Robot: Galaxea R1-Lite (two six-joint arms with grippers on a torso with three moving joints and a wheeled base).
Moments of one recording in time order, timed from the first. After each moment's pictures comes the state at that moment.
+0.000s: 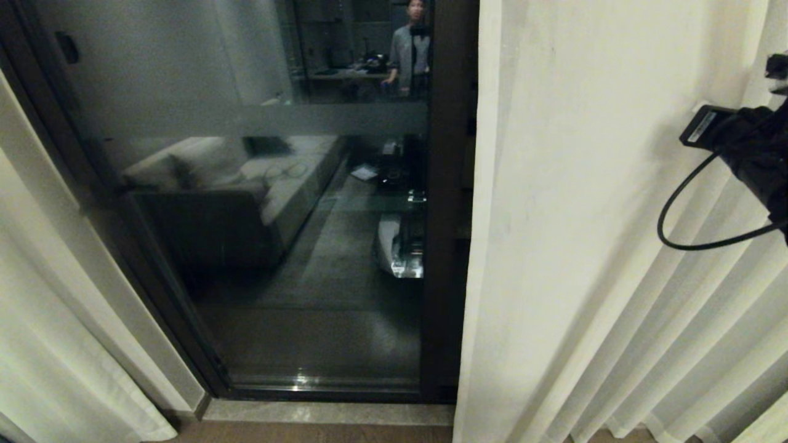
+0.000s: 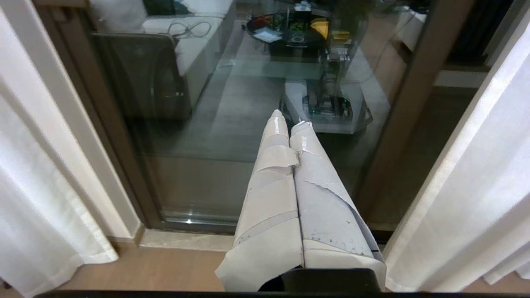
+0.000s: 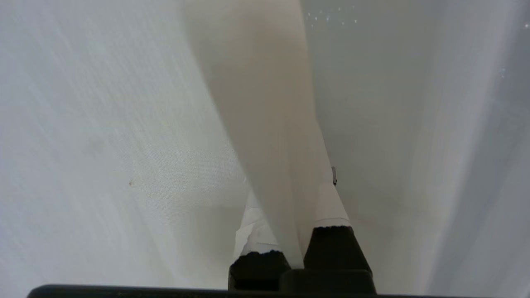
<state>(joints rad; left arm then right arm) 0.00 0.00 -0.01 0.01 0.02 -0.05 -0.10 1.77 -1.10 -0.97 -0.13 0.07</state>
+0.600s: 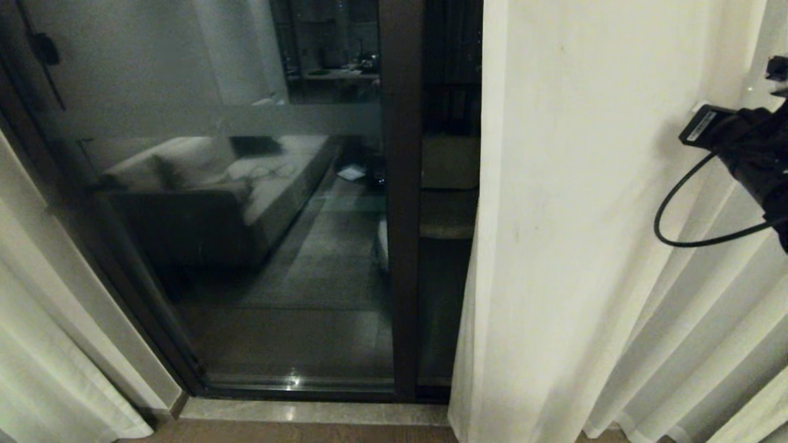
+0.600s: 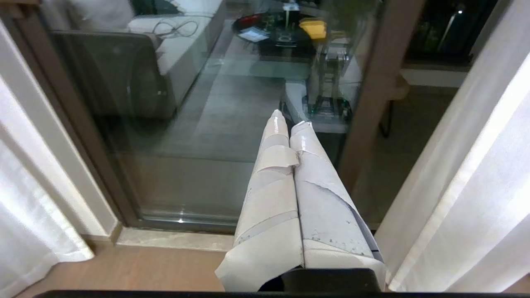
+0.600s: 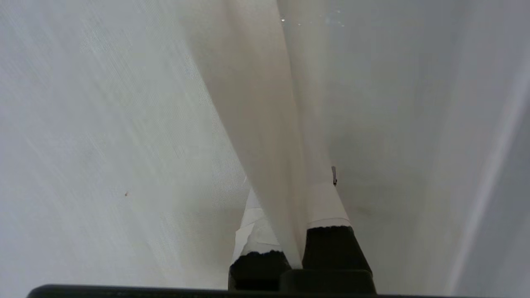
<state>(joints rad) 0.00 0.00 -0.01 0.01 0.02 -0.05 -0.11 1.80 -1.11 -0.99 -0.13 0.10</state>
